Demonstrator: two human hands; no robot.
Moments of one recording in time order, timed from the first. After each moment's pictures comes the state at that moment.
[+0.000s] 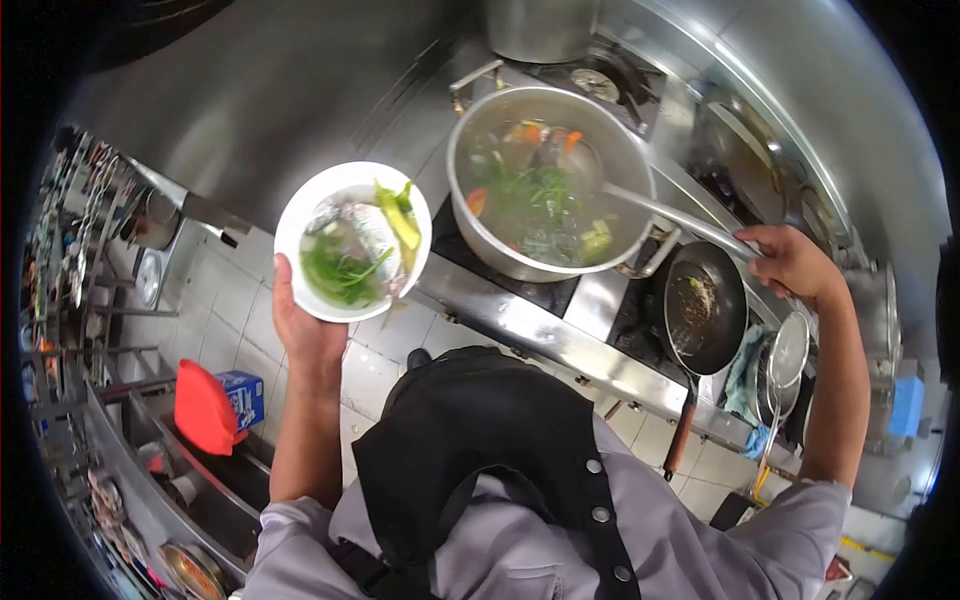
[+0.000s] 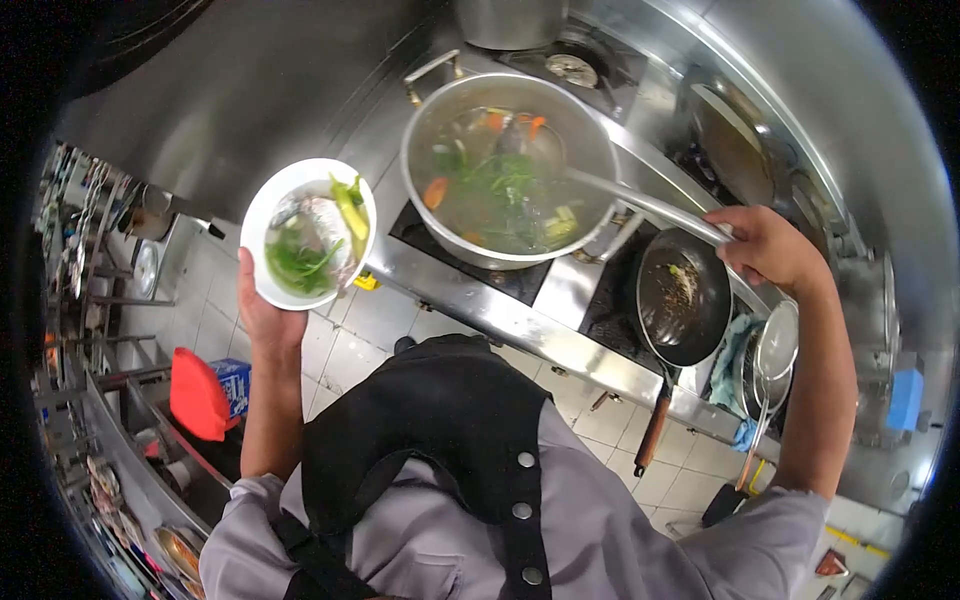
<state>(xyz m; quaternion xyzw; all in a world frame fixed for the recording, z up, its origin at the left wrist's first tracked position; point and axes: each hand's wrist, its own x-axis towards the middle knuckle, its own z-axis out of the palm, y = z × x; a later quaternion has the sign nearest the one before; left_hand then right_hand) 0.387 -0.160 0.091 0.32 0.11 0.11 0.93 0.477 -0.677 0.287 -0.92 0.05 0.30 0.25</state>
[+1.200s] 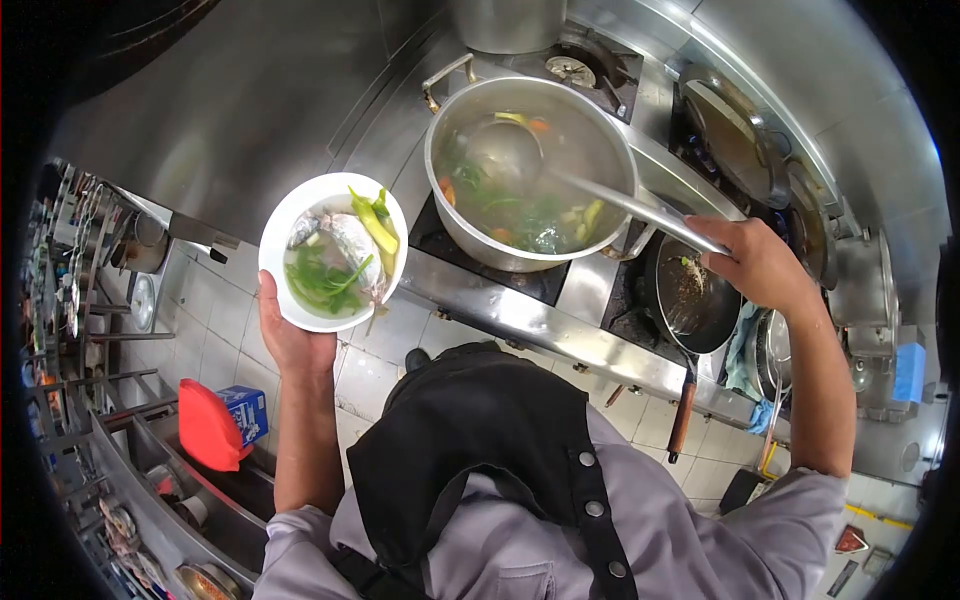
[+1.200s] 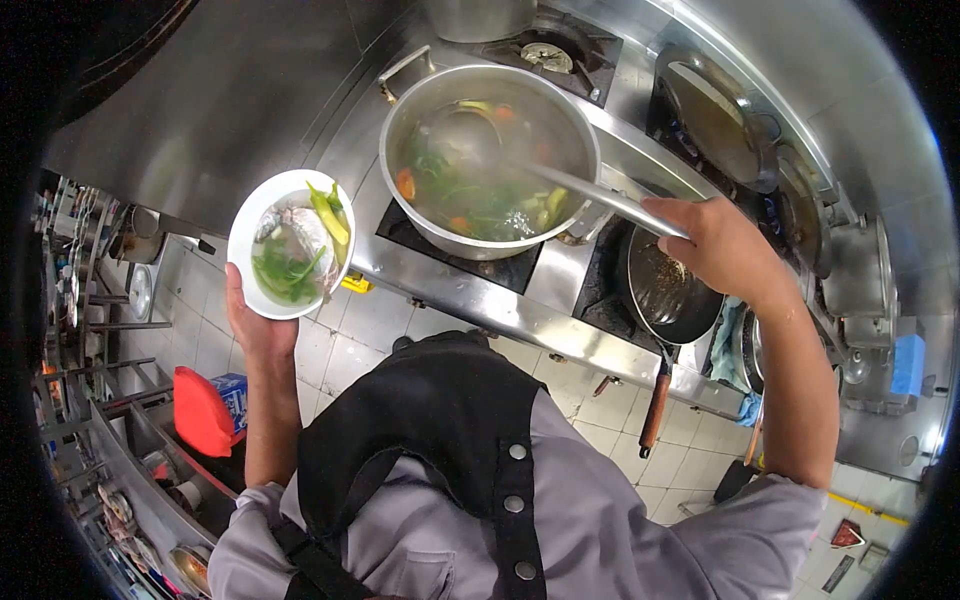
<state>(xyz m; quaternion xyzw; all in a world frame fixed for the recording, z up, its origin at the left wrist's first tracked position) 0.385 -0.157 0.093 0.32 0.13 0.11 0.93 0.447 -0.636 0.261 -0.95 -0.31 0.04 0.04</state>
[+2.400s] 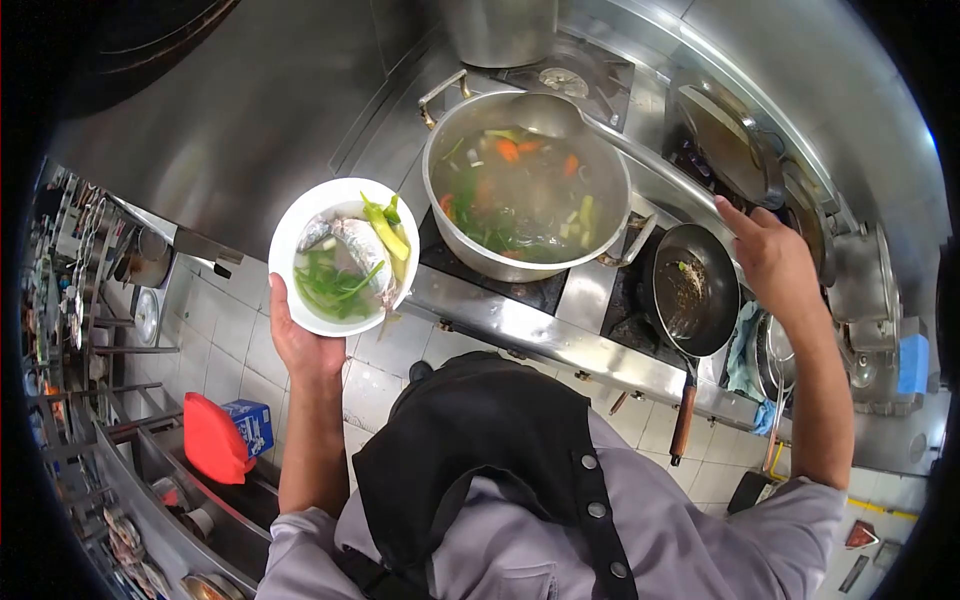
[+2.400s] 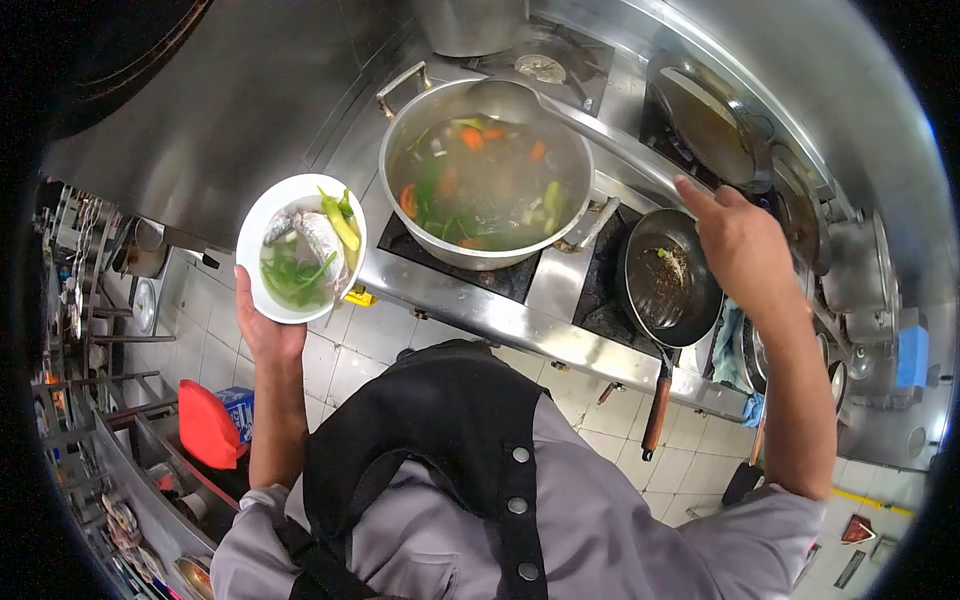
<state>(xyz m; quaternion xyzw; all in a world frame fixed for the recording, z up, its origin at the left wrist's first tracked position) 0.388 -0.162 0.093 0.32 0.12 0.11 0.93 0.418 -0.635 0.280 -0.98 -0.16 -0.02 -0.09</state>
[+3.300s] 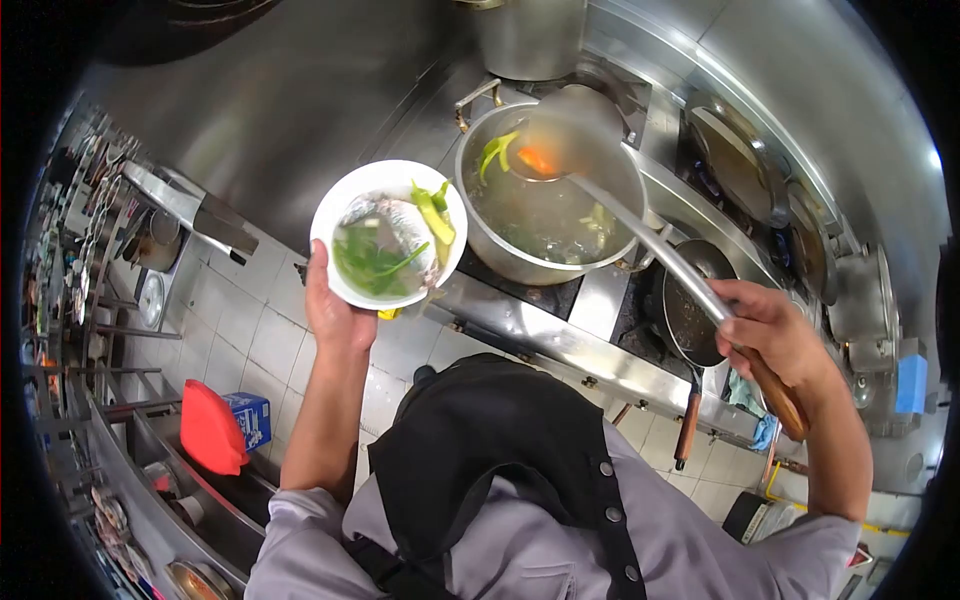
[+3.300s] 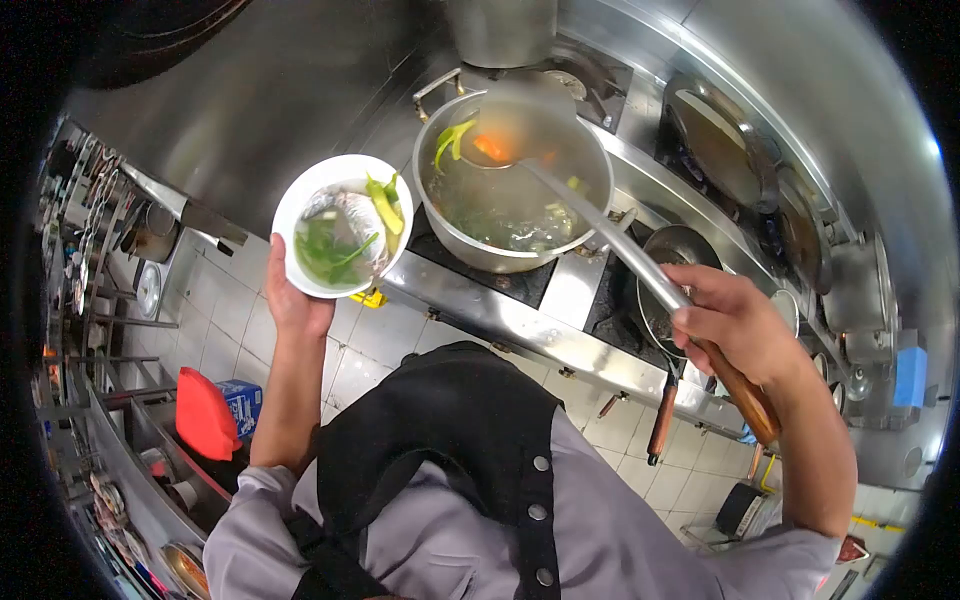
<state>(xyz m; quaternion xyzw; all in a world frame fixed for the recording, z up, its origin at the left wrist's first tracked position) 0.393 -0.170 0.107 0.31 0.14 0.09 0.94 0.353 -0.578 0.315 -0.79 0.14 0.29 0.51</state>
